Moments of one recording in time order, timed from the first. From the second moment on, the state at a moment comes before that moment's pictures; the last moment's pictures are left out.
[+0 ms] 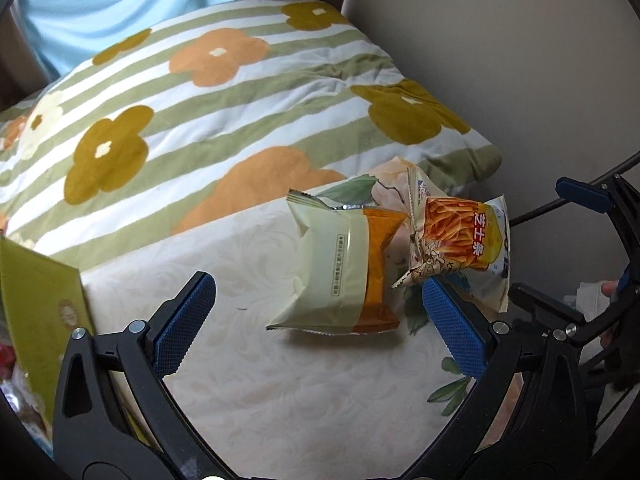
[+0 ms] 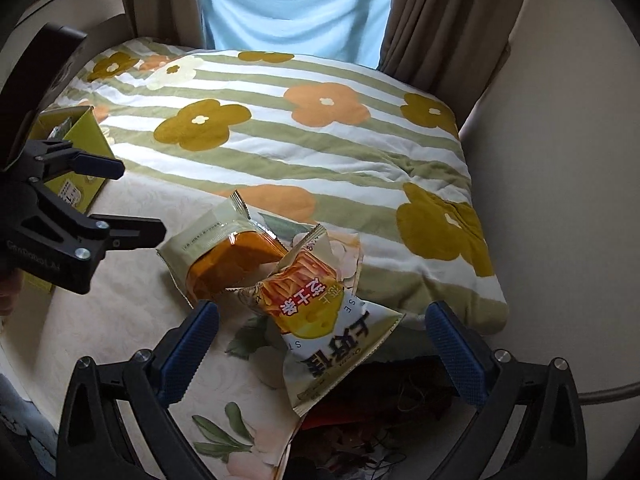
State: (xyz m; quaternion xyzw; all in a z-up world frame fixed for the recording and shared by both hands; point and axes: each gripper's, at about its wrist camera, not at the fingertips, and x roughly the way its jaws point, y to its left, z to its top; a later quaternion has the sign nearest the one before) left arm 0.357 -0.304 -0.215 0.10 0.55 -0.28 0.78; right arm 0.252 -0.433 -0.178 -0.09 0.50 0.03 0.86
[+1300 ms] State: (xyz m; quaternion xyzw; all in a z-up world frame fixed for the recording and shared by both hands) left arm 0.373 -0.298 -0.264 0.07 0.60 -0.22 0.77; right arm 0.289 -0.418 -0.268 -0.21 0.55 0.12 0.80
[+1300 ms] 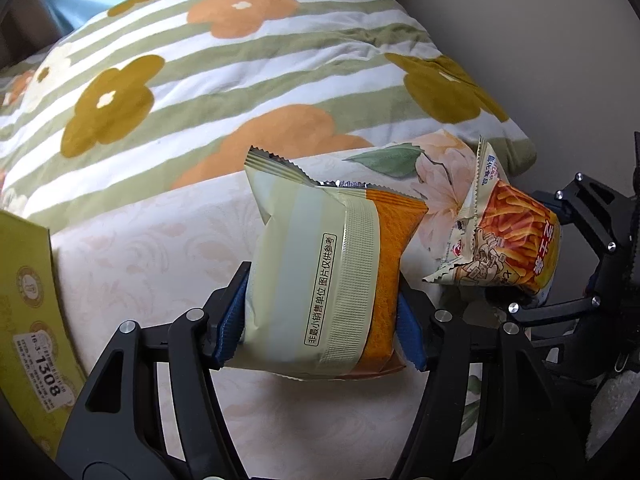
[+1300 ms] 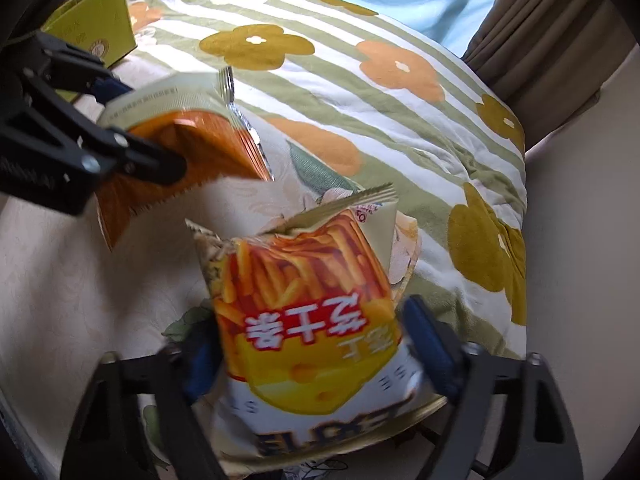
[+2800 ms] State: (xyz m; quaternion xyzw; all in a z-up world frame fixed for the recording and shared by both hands) left arm 0.361 0.133 -0.110 -0.01 0.49 -0.07 0.87; right arm 0.307 -0.065 -0.104 -0.09 0.45 0.19 0.86
